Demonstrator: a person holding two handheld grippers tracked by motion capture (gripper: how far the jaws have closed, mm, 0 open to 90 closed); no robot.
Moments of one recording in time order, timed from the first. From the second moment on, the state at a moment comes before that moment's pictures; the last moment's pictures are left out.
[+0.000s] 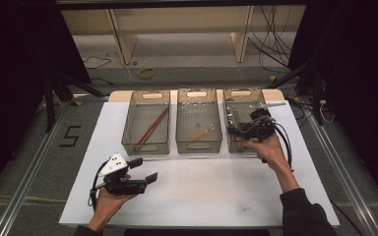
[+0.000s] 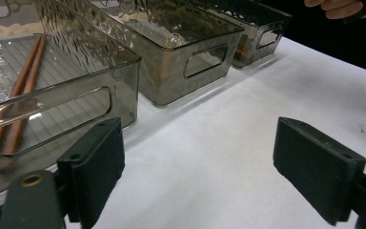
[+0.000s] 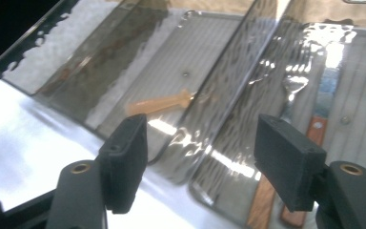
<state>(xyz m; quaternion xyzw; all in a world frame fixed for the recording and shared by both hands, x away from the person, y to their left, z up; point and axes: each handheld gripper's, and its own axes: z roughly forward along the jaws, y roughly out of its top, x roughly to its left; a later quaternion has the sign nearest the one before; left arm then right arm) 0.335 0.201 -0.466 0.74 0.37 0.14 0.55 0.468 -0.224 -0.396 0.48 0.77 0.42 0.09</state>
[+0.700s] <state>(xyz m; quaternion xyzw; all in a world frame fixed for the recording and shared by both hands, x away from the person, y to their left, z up) 0.338 0.202 -0.467 0.74 0.37 0.13 0.55 0.403 -0.217 -0.413 0.41 0.77 0.49 0.08</state>
